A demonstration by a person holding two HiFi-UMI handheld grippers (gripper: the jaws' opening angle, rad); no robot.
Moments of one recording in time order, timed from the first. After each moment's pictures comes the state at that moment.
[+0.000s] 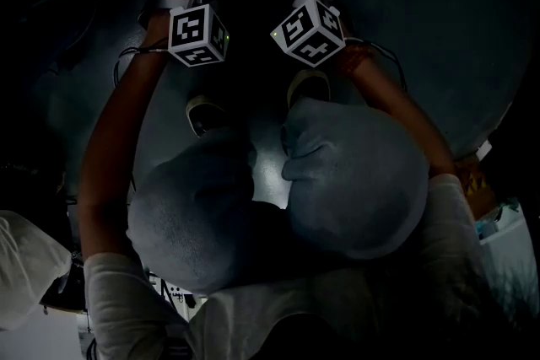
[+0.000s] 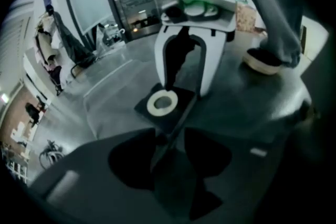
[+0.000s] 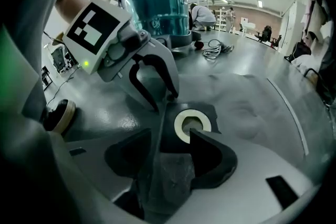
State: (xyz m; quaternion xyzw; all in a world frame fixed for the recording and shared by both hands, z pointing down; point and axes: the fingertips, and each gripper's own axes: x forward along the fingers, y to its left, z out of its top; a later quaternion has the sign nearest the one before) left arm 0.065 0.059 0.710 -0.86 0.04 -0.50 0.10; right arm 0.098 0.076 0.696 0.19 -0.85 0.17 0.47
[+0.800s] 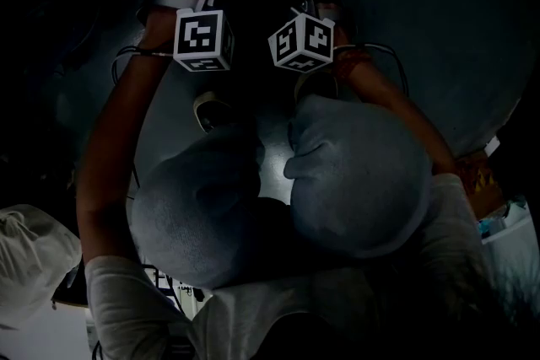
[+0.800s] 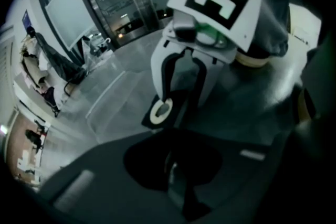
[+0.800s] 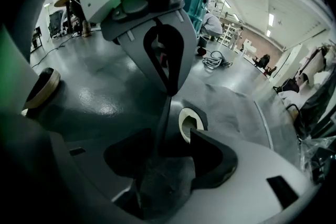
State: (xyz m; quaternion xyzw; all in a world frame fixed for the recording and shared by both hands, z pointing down) left arm 0.082 0.057 0.673 -0.84 -0.02 -0.52 0.19; right arm 0.111 0.071 0.692 0.24 -0.82 0.02 0.51
